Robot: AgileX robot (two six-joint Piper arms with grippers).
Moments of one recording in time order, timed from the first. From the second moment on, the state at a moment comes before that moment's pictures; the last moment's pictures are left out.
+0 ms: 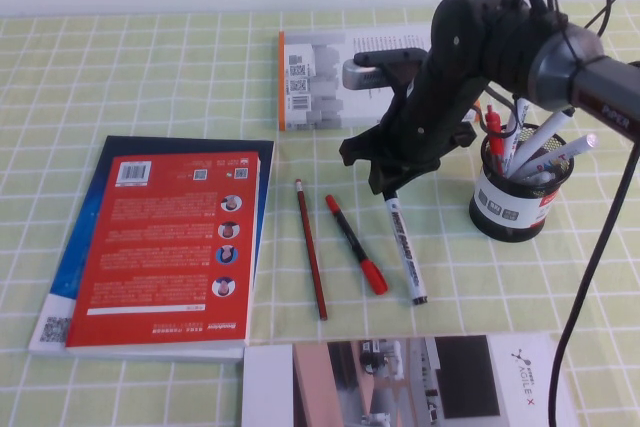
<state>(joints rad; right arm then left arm) 0.49 2.21 -1.94 0.19 1.05 0.08 0.00 -0.02 0.03 -0.06 0.39 0.16</state>
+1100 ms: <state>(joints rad) 0.57 2.00 -1.85 0.10 1.01 0.08 0.00 -0.02 0.03 -0.06 0.39 0.16</state>
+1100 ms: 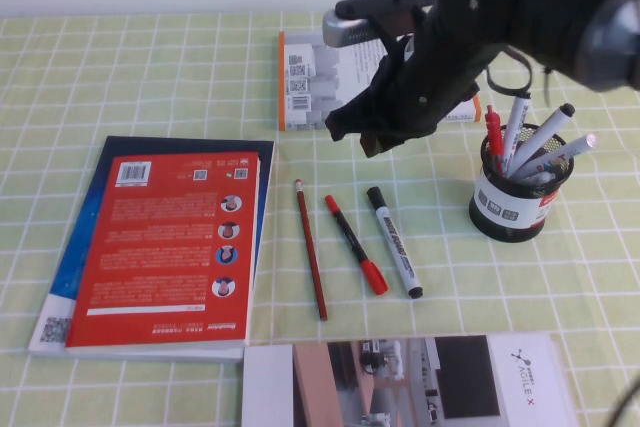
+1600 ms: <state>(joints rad) 0.58 1.28 -1.13 0.01 0.77 0.12 0.00 -0.02 0.03 -0.06 0.39 0.16</state>
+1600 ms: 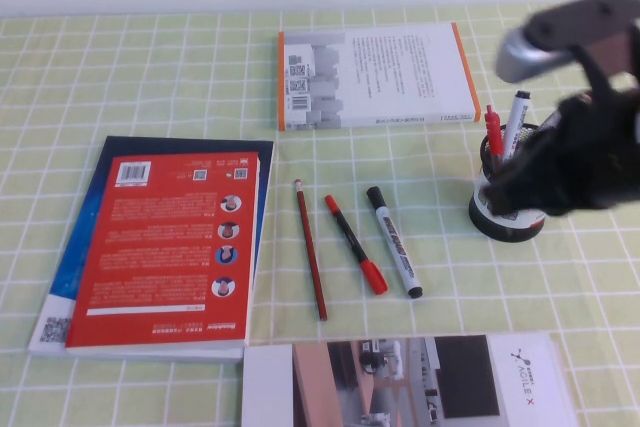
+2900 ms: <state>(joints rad) 0.57 0.68 -0.73 -0.07 0.89 0.09 0.00 -0.02 0.03 -0.06 0.39 0.16</state>
